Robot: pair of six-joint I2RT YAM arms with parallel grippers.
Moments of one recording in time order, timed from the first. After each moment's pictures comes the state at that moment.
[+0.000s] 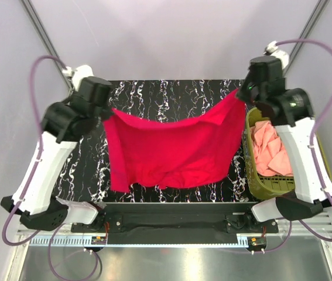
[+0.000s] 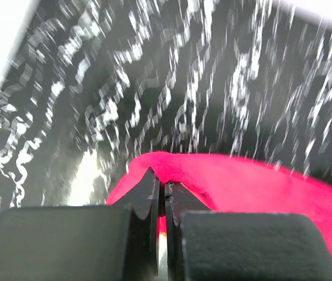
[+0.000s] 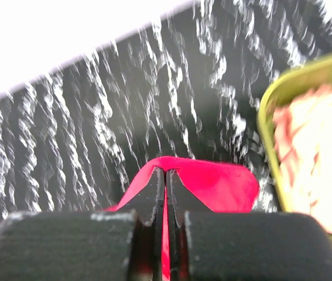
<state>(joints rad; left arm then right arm) -0.58 1.32 1.87 -1.31 -0.60 -0.69 0.40 1.43 1.97 -1.12 0.41 0.62</state>
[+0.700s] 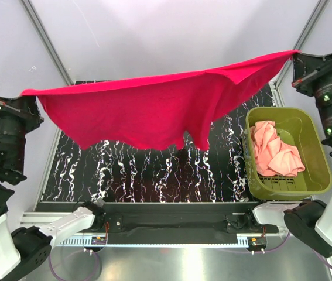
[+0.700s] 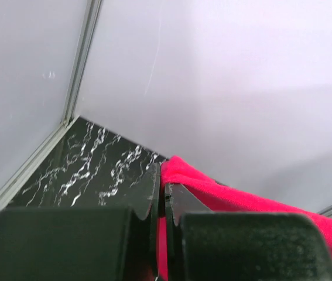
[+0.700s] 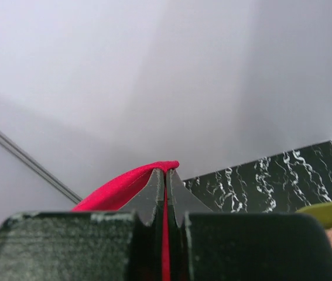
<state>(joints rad) -0.50 0.95 2.05 -0.99 -0.70 -0.40 0.40 1.28 2.45 -0.99 0.41 0.42</state>
